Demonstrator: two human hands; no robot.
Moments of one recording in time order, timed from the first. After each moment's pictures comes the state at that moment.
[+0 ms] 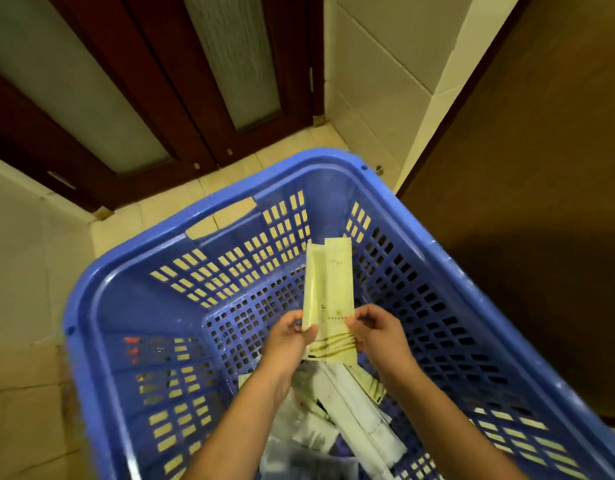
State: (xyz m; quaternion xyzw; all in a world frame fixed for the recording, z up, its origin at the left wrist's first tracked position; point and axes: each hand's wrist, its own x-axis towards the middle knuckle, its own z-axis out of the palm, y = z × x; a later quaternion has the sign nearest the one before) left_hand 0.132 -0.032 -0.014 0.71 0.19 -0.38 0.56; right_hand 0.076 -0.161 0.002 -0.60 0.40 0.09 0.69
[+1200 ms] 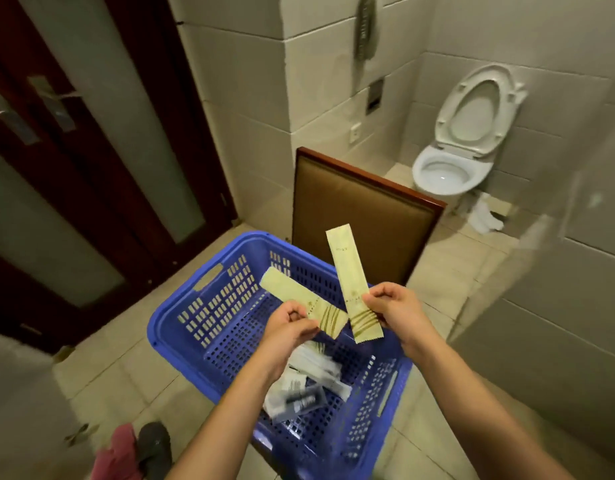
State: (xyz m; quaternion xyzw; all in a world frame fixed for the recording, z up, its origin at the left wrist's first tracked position) left_hand -0.033 0.032 0.278 0.67 -0.15 -0.43 0.58; right_hand -0.163 -0.098 0.315 -0.58 0.45 -0.16 0.66
